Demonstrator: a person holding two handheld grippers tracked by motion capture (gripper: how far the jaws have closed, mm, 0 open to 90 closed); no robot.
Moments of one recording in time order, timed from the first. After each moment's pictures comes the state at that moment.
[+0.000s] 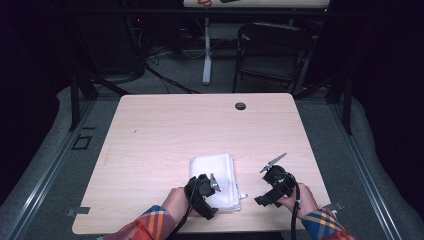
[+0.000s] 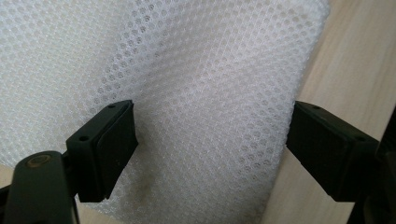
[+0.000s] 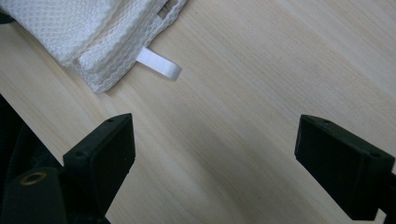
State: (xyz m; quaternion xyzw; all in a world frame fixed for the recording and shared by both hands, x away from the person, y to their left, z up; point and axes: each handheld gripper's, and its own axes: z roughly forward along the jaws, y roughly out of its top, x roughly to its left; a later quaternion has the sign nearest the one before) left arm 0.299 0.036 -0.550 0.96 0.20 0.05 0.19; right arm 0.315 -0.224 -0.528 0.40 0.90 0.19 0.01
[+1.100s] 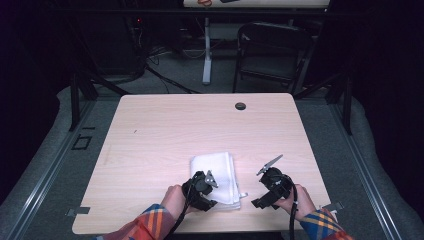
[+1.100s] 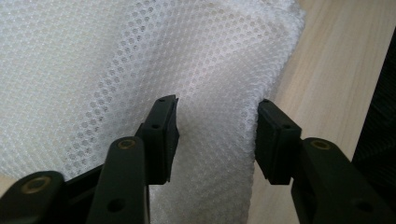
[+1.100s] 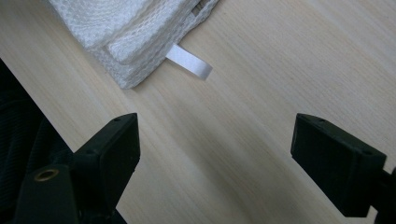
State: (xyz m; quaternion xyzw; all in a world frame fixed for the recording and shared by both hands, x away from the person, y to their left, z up) left arm 0.305 0.045 -0.543 0.95 0.20 0.02 0.23; right arm 0.311 -0.215 -0.529 0.38 0.91 0.19 -0.01
